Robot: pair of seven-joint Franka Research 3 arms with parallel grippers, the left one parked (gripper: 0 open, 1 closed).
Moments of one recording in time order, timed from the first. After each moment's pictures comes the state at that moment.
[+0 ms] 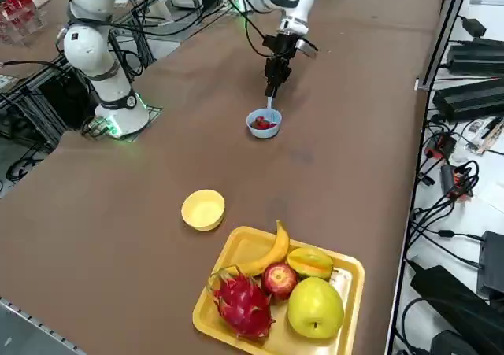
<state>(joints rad) 0.70 0.61 -0.12 -1.67 -0.48 1.69 1.01</state>
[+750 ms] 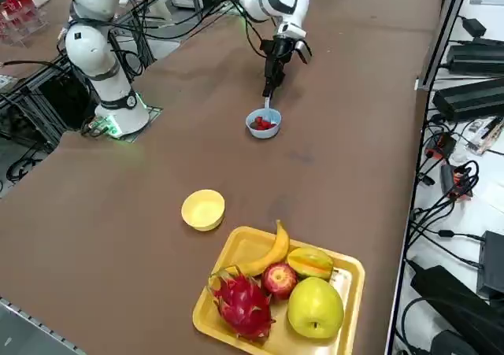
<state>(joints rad) 0.78 0.68 -0.12 -1.65 -0.60 1.62 0.98</state>
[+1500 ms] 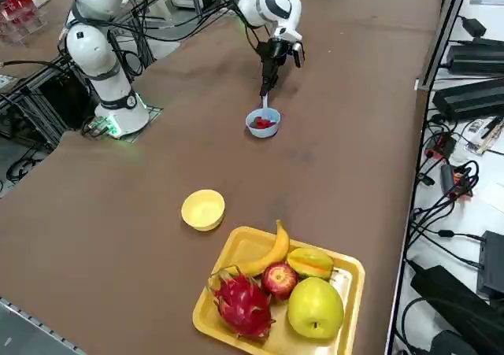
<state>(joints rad) 0.85 0.73 -0.12 -1.65 -0.67 1.55 0.95</state>
